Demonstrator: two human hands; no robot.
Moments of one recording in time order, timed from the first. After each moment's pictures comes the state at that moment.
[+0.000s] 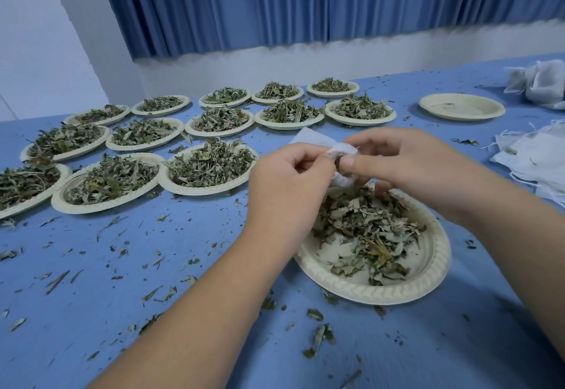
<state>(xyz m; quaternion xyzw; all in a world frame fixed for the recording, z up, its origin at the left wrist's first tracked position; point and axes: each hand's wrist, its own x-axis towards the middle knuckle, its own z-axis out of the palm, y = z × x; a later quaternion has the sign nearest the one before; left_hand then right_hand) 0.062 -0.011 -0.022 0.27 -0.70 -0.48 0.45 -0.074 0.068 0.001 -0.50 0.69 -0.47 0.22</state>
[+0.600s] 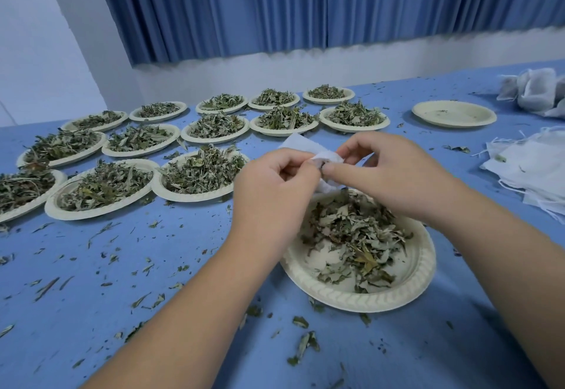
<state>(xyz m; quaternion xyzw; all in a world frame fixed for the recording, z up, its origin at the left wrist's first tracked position) 0.062 -0.012 -0.021 0.27 -0.71 -0.45 0.47 -0.073 0.064 0.001 -0.51 0.76 -0.41 0.09</state>
